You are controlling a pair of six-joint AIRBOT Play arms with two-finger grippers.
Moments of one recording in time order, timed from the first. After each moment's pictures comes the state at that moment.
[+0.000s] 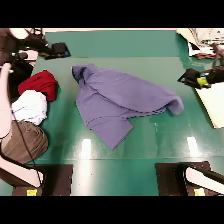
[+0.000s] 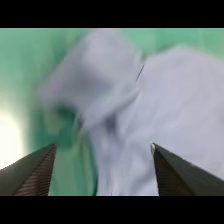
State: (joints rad) left arm -0.02 -1.69 1.95 1.22 -1.19 -1.49; right arm -0.24 -1.19 1.24 -1.15 1.16 1.54
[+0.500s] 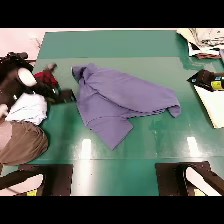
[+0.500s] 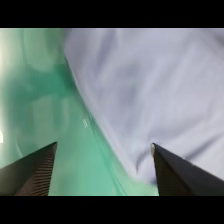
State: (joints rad) left arm -0.12 -1.22 1.01 1.17 -1.06 -1.58; right arm -0.29 -0.96 1.12 -1.10 1.18 1.48
